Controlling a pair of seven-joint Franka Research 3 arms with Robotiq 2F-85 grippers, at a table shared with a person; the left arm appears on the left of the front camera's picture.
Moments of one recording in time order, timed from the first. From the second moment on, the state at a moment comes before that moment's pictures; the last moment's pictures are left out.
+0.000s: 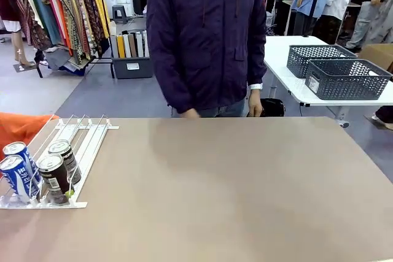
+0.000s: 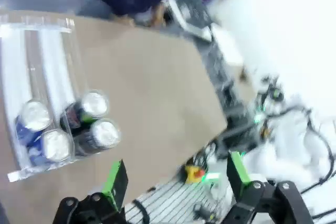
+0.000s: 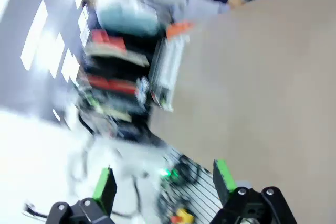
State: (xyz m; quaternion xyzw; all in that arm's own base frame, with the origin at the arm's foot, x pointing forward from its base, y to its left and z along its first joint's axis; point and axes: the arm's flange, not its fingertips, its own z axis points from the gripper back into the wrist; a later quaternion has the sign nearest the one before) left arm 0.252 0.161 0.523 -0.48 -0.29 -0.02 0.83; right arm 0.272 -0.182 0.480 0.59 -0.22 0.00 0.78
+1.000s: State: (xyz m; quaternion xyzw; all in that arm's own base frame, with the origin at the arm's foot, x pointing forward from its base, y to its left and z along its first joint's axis) left arm 0.232 0.230 0.473 -0.51 -0.30 0.12 0.80; right arm 0.273 -0.218 0.423 0.64 -0.22 -0.10 0.73
